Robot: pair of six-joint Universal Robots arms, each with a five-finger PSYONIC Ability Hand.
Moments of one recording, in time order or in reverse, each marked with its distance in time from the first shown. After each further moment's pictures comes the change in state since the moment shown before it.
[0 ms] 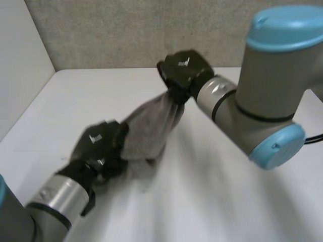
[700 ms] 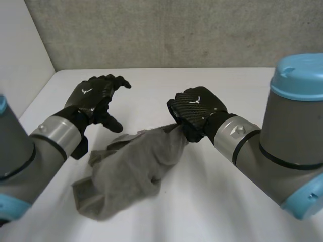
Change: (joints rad) left arm 0.175 -0.151 0.304 -0.070 0.141 0.040; right arm -0.043 -0.181 0.407 -0.083 -0.061 -0.032; left_hand -0.749 -0.823 -0.818 -0.829 -0.803; right_hand 0.000 0.000 0.000 0.000 0.002
